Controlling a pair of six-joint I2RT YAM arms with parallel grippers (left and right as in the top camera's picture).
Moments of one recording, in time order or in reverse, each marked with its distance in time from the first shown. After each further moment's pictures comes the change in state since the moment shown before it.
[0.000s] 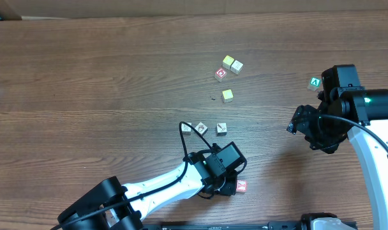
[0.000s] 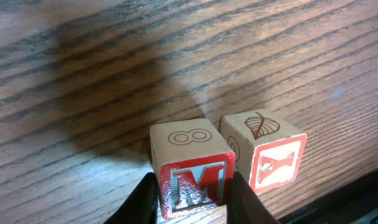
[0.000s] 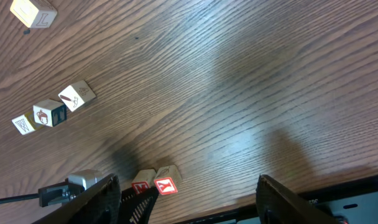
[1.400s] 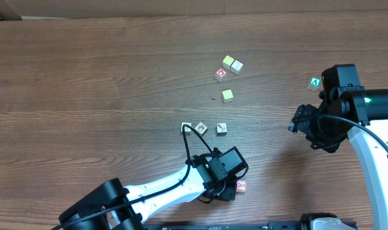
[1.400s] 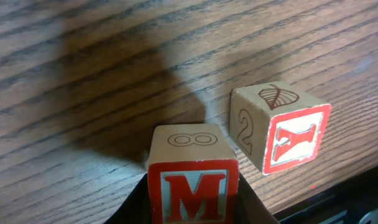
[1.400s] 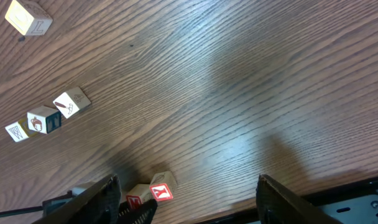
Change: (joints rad) left arm -0.034 0.001 0.000 -0.045 0.000 0.009; right arm 0.000 0.000 0.000 0.008 0.030 0.001
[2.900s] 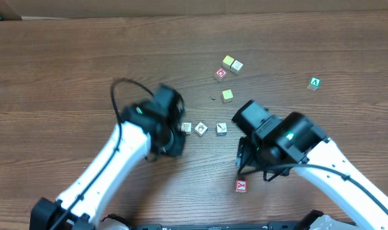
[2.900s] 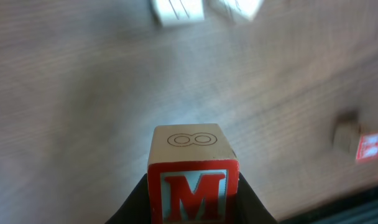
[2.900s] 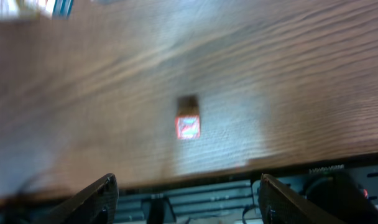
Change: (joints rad) left arm 0.550 -0.182 0.201 -0.515 -0.064 0.626; right arm 0.642 0.000 0.000 -0.048 0.122 0.367
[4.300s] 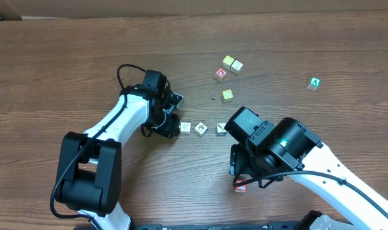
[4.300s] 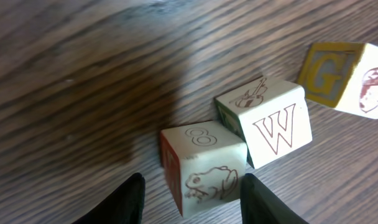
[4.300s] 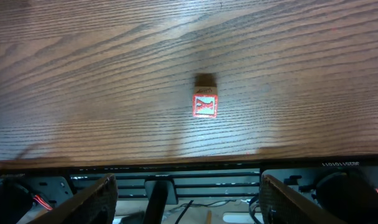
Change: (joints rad) left arm 0.245 0.394 0.100 0.265 0.077 0.454; right arm 0.109 0.000 -0.001 0.003 -0.054 -0.008
